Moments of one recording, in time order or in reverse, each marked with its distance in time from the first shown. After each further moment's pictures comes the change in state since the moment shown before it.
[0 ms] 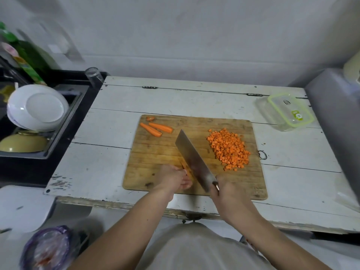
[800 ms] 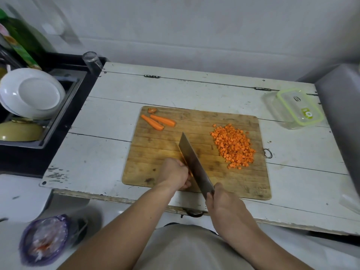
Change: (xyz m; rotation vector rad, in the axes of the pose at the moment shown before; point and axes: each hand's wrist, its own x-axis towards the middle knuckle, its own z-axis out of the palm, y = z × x) left_hand -0.002 0.007 0.004 0.250 0.081 0.068; right_hand -0.017 -0.018 0.012 0.040 -0.103 0.057
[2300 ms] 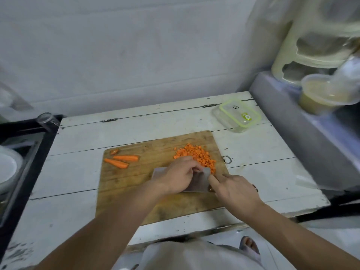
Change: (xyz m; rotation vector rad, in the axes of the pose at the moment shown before) left_hand 0.021 0.072 0.068 0.855 -0.409 1.147; right_hand 0.048 0.114 -0.051 -0.702 0.578 -0.453
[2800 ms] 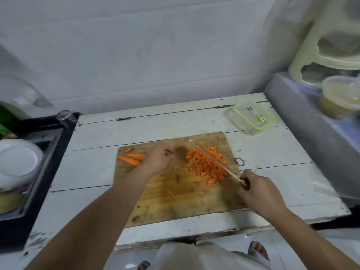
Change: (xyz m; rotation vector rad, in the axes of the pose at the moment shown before) left_hand -0.003 -0.076 -0.059 -0.093 0.194 -0.503; right_hand -0.011 0.017 -0.008 0.578 -0.161 0.618
